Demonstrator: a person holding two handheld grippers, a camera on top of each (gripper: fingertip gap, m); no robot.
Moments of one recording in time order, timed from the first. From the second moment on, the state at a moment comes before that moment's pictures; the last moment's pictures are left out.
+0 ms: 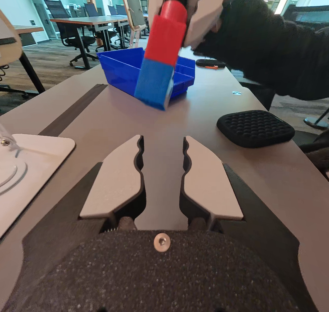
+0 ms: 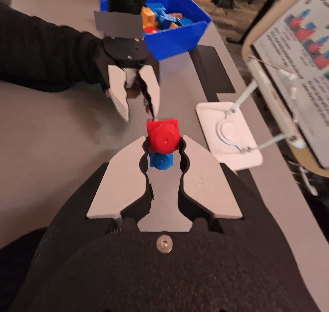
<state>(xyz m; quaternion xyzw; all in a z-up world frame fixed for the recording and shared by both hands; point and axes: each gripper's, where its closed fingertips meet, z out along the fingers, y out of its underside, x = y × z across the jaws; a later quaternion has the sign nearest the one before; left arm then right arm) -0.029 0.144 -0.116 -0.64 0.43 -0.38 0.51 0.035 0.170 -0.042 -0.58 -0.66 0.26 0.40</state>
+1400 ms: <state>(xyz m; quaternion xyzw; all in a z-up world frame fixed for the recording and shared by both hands) -0.091 0.214 -0.127 -0.69 0.27 -0.22 0.63 0.336 0.464 -0.154 -0.82 -0.52 -0.02 0.23</state>
